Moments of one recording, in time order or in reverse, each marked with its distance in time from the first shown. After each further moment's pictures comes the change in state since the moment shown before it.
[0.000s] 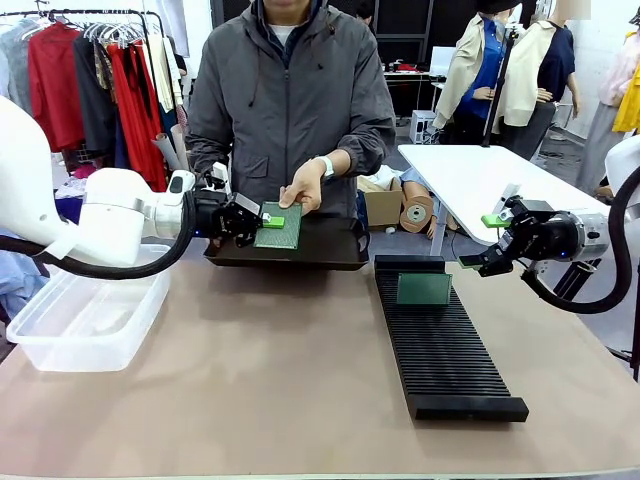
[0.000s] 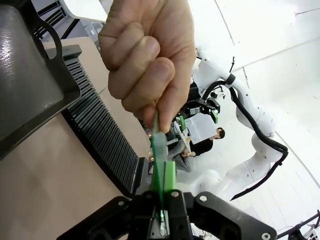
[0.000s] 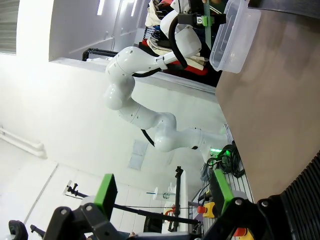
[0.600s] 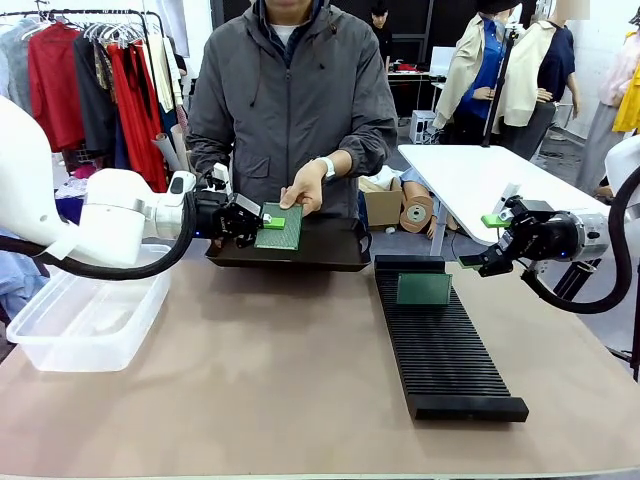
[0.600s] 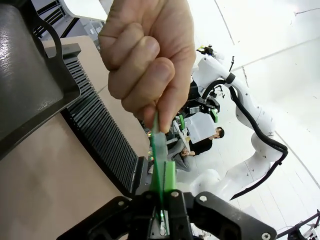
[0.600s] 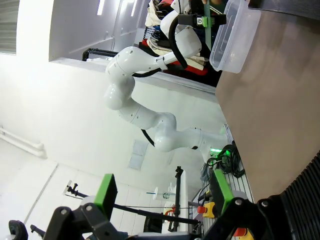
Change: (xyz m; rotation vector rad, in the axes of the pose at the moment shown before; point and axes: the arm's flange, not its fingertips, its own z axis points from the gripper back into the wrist) left arm -0.001 0.000 -0.001 -0.003 0.003 0.002; right arm 0.000 0.000 0.000 0.000 0.000 0.000
